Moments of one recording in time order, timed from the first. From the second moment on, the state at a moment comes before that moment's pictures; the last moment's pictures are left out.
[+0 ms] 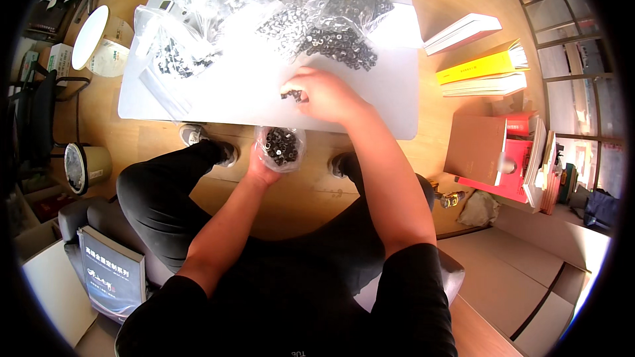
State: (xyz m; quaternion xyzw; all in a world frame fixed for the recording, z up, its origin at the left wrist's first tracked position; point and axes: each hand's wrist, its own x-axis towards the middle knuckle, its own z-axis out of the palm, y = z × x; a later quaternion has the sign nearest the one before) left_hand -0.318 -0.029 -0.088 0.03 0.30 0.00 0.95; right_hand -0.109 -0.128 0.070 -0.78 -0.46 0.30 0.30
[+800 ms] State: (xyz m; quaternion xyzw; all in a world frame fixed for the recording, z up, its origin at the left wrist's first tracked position) left_hand -0.318 -0.032 -0.096 0.02 0.28 0.00 0.96; right_hand -0.061 -0.186 0.045 -0.91 -0.30 -0.02 0.29
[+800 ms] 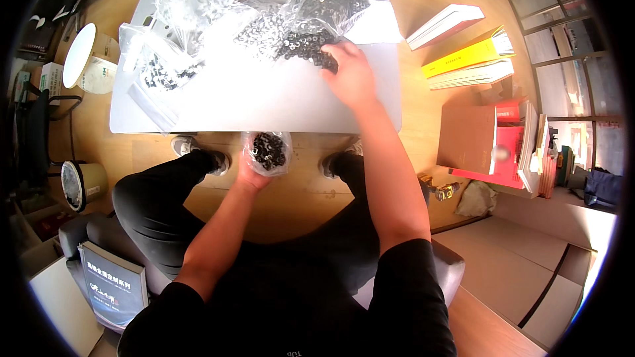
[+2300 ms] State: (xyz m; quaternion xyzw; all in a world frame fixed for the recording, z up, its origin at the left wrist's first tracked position) left_hand -0.310 -0.058 -0.085 0.07 0.31 -0.03 0.95; right_hand -0.085 -0.243 0.067 -0.85 -0.33 0.22 0.34
